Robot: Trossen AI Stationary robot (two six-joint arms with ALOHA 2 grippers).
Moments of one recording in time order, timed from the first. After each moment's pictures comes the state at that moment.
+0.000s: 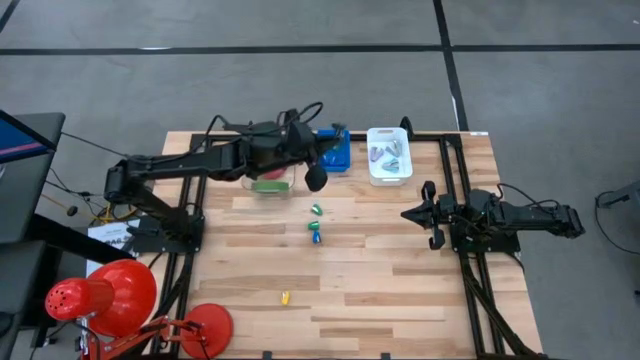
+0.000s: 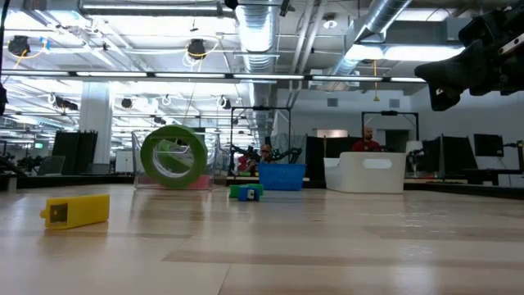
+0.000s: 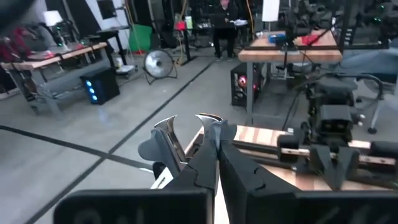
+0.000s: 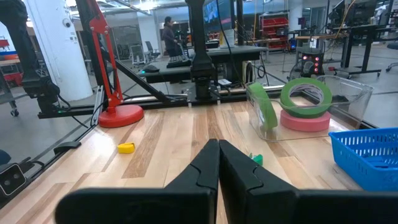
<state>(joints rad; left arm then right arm) 0.13 1.49 1.42 -0.05 -0.32 0.07 0.00 0.01 0.01 0.00 0.00 0.09</state>
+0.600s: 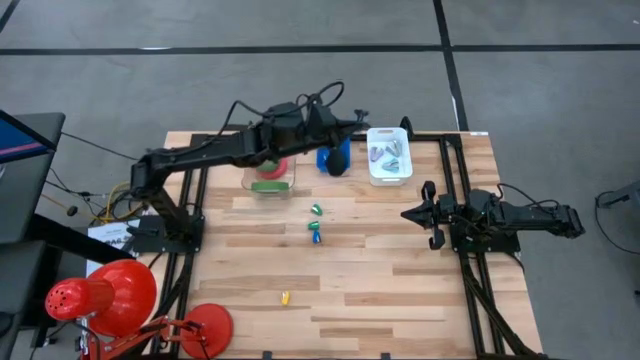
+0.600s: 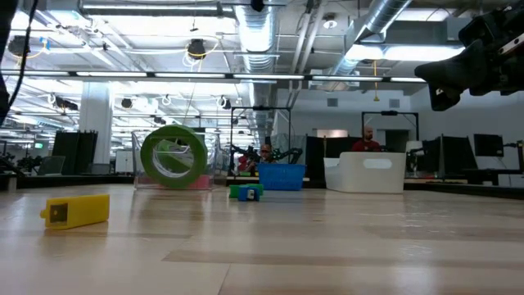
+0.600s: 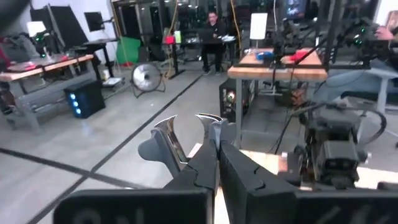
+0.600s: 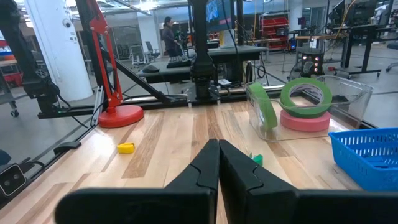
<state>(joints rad) 0.20 1.68 1.65 -0.04 -0.19 0.07 0.00 0.01 0.01 0.00 0.00 0.09</state>
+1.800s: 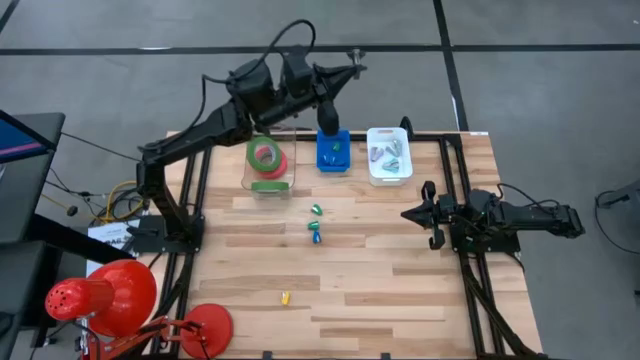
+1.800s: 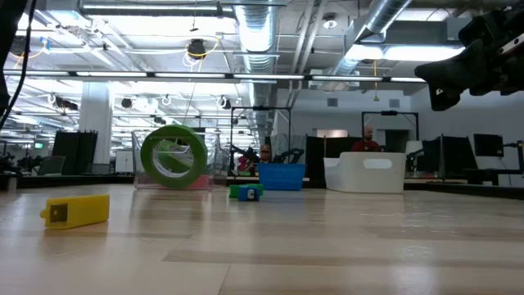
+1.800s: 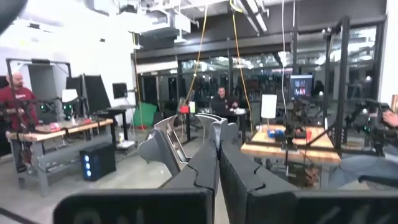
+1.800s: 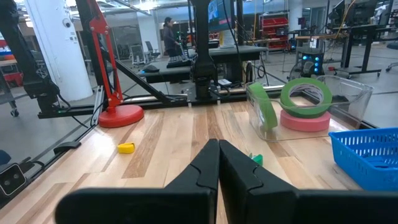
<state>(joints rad) 0.26 1.73 2.02 -0.04 -0.16 0.07 0.00 0.01 0.01 0.00 0.00 0.09</state>
